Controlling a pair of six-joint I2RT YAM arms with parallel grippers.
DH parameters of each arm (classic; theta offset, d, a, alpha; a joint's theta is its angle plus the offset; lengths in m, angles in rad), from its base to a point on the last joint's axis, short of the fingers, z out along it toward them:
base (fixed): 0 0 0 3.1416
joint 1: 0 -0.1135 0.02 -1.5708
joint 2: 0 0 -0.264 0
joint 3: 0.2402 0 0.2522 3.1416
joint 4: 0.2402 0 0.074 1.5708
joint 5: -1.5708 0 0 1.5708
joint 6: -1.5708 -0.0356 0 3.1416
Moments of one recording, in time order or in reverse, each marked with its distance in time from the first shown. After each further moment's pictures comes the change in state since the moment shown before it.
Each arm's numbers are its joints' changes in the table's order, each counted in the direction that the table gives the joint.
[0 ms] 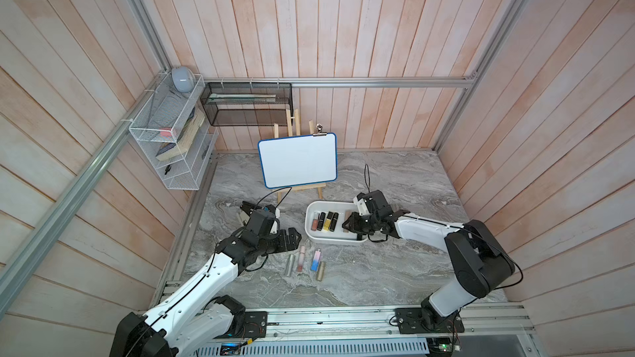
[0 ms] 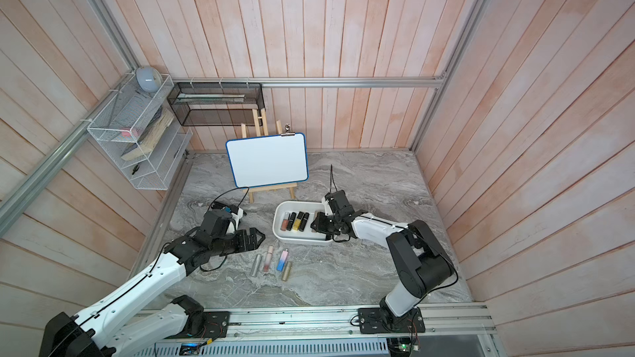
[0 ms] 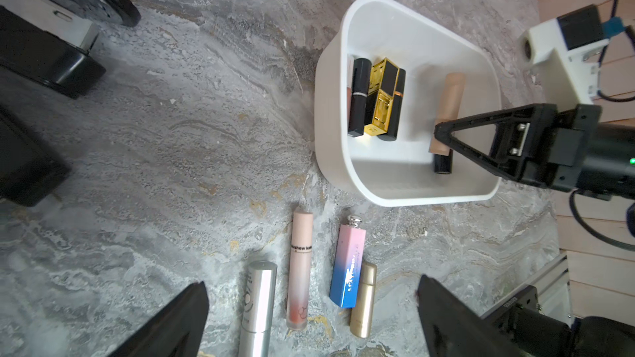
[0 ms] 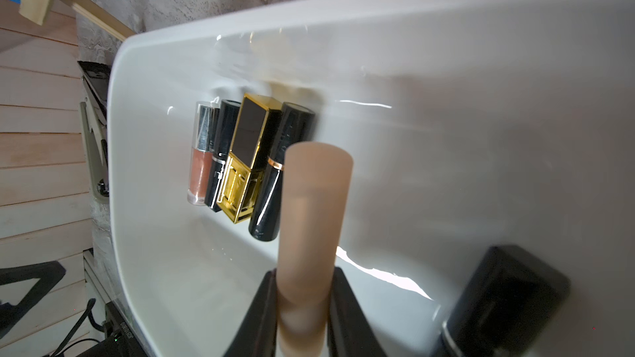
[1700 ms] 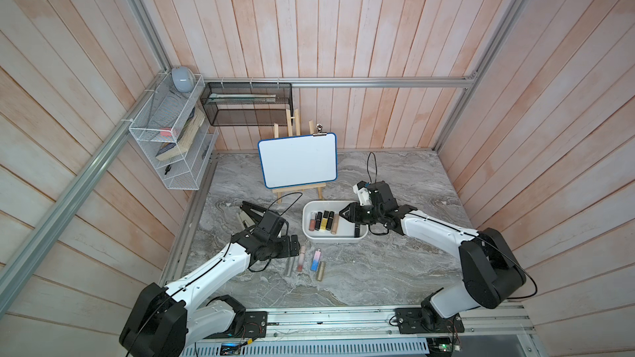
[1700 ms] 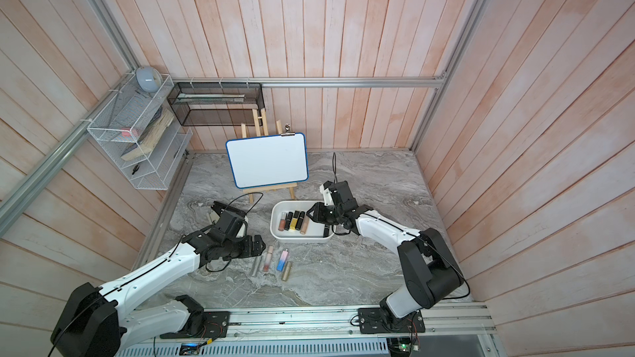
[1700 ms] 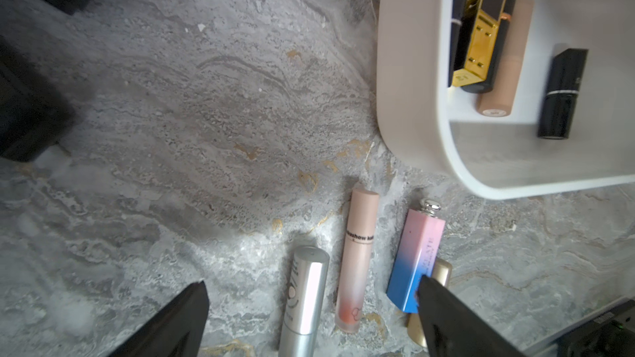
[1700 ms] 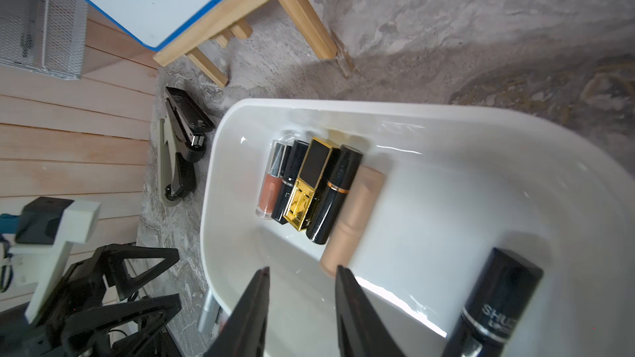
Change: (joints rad) left arm 0.049 -0.158 0.002 0.058 0.081 -0.003; right arm 0.010 0.119 0.057 0.002 0.035 0.023
